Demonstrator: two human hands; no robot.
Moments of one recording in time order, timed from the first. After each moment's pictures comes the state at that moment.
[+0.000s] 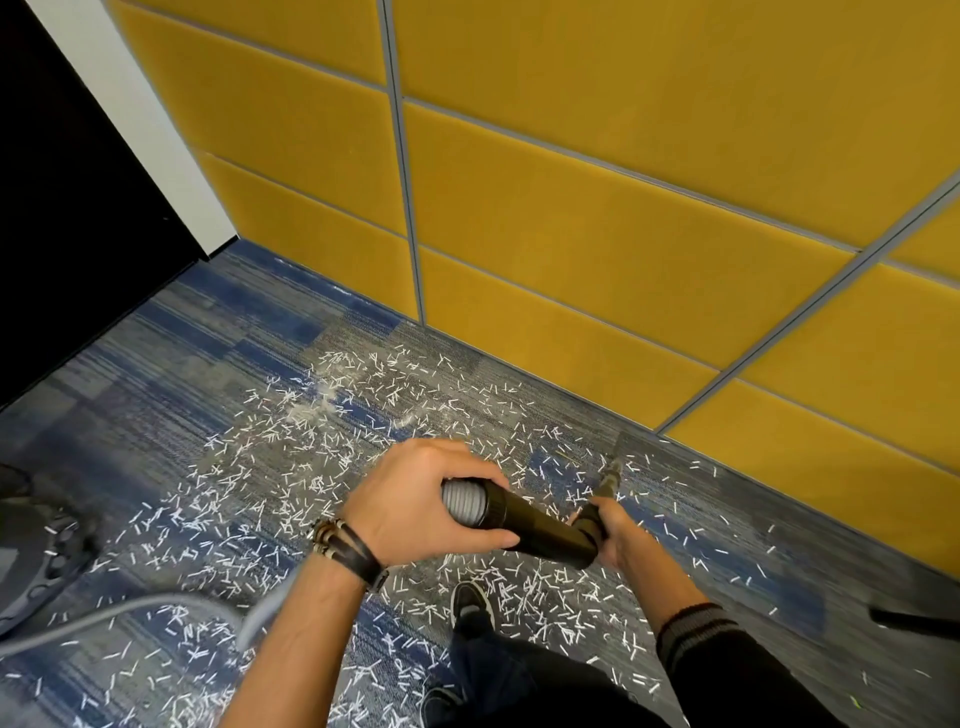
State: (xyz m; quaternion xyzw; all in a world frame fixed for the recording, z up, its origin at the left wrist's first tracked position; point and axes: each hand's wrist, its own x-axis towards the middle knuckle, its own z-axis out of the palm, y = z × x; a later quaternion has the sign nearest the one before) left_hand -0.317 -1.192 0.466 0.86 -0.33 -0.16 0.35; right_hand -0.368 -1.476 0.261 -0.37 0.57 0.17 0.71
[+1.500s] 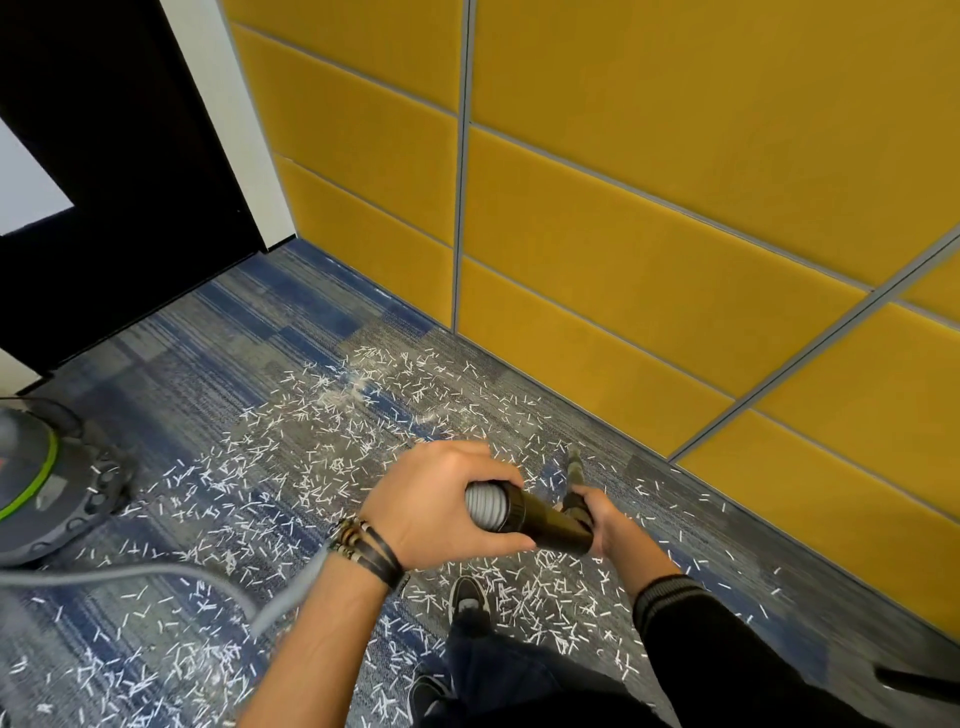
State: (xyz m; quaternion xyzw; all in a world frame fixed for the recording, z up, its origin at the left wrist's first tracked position) left_hand -0.418 -1.159 0.493 0.89 -0.32 -0.09 0.30; right_hand -0.402 -1.432 0.281 -0.48 0.52 0.22 0.67
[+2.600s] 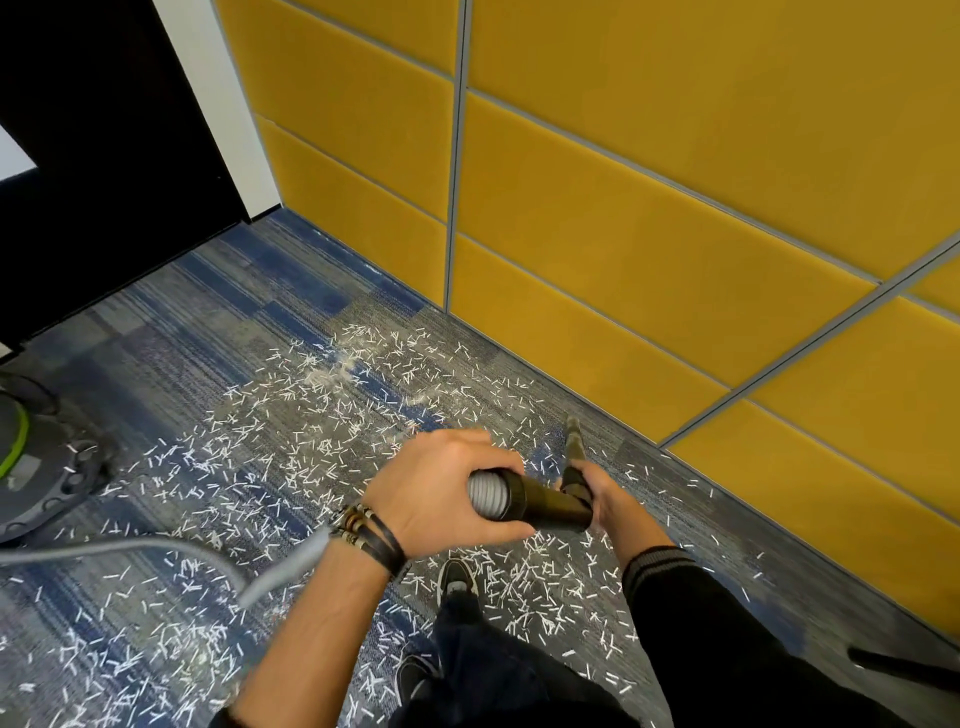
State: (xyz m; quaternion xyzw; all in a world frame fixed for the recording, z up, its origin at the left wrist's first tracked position) left_hand -0.391 -1.170 0.466 0.89 -0.32 -0.10 0.32; right_hand -0.368 -1.447 0.280 -0.49 0.51 0.22 0.67
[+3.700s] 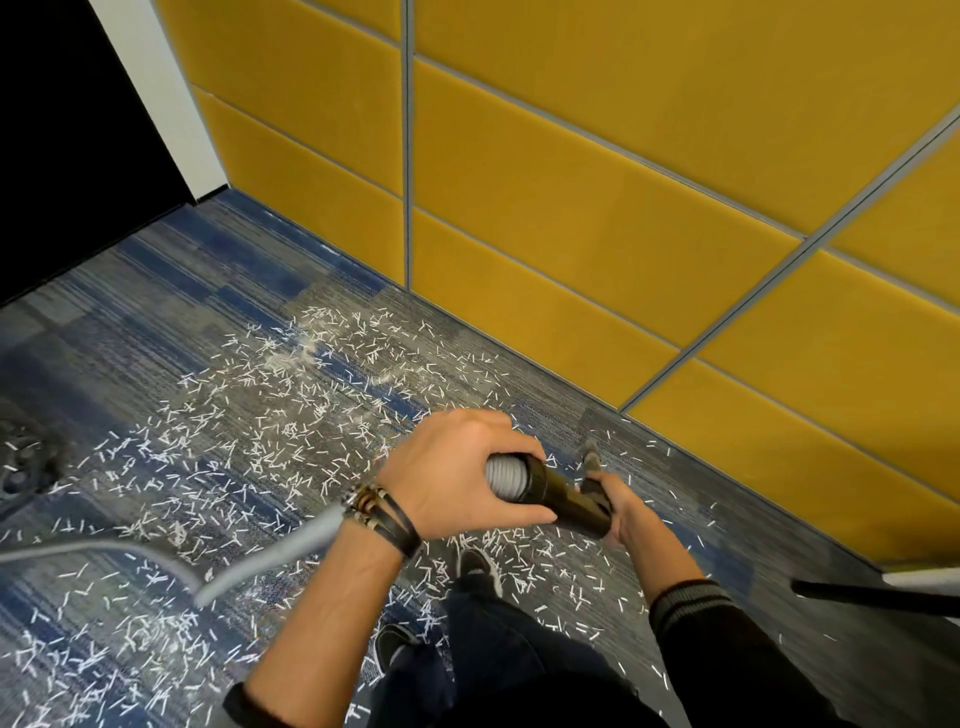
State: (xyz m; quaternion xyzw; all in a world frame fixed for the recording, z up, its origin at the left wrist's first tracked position) left_hand -0.440 -1.214 0.471 0.86 -0.36 -0.09 0.34; right_hand -0.472 -1.502 0.278 -0.45 0.56 0.19 0.67
